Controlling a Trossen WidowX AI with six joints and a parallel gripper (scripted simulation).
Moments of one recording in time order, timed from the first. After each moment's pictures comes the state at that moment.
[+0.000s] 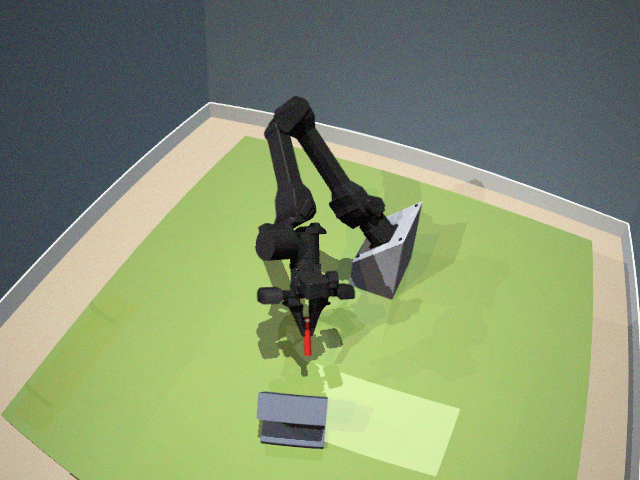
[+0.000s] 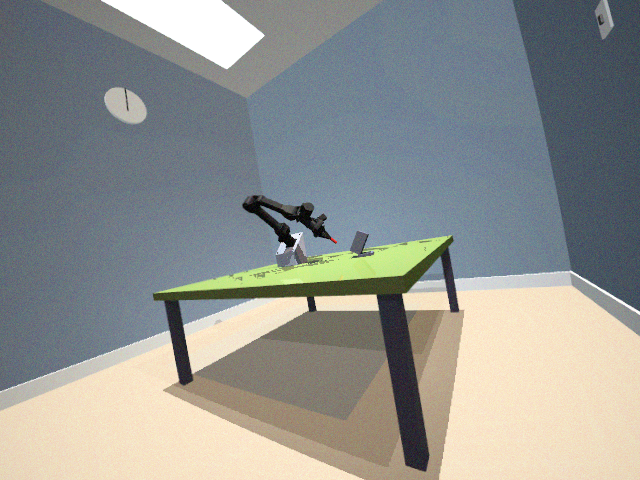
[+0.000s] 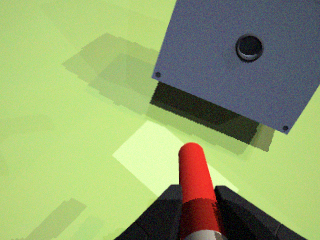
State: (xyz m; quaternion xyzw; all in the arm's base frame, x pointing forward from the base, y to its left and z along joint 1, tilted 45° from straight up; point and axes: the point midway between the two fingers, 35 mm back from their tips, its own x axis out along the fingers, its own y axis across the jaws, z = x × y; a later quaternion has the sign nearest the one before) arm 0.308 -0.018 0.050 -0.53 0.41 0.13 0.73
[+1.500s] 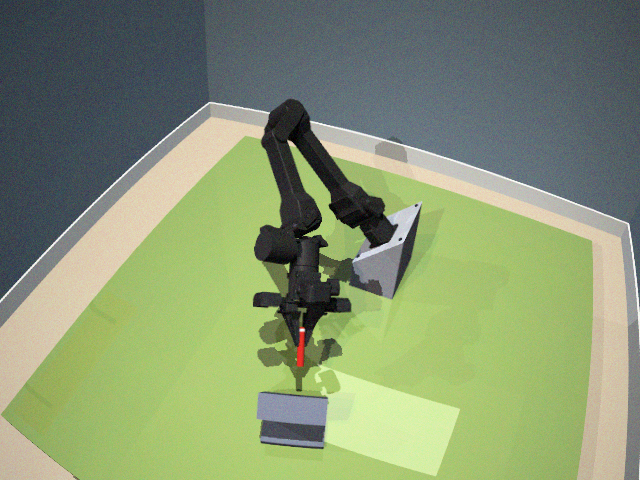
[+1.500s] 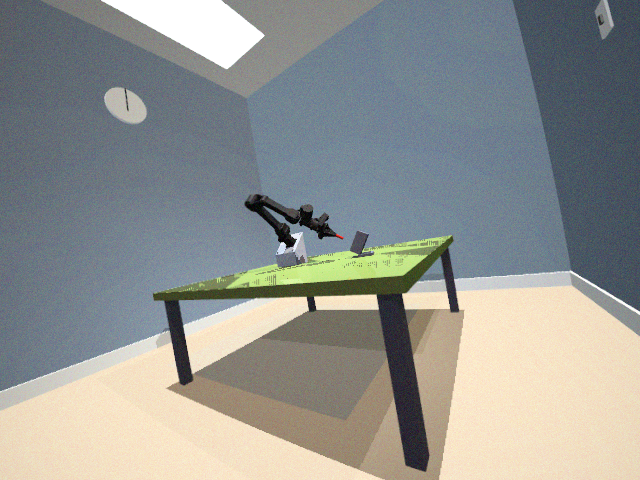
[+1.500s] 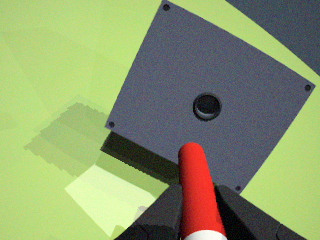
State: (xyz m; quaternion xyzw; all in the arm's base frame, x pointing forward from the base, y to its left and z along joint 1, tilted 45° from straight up) arm 0.338 -0.009 0.052 -0.59 0.31 0.15 0.73
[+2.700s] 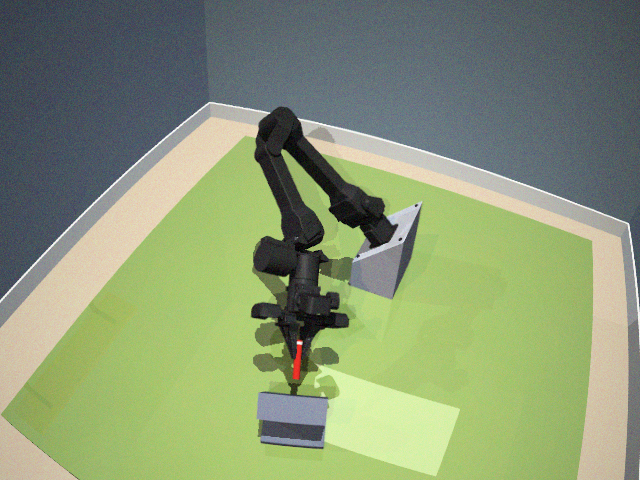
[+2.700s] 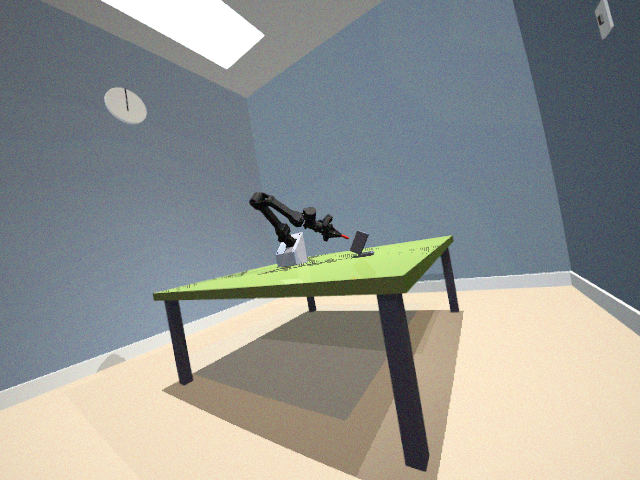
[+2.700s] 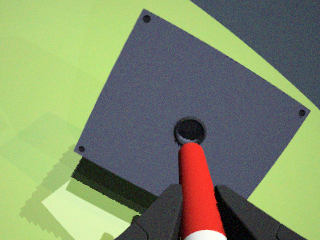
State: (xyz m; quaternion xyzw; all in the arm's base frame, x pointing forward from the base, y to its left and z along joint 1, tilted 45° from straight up) arm 0.364 -0.010 0.041 -0.61 0.27 0.15 0.73
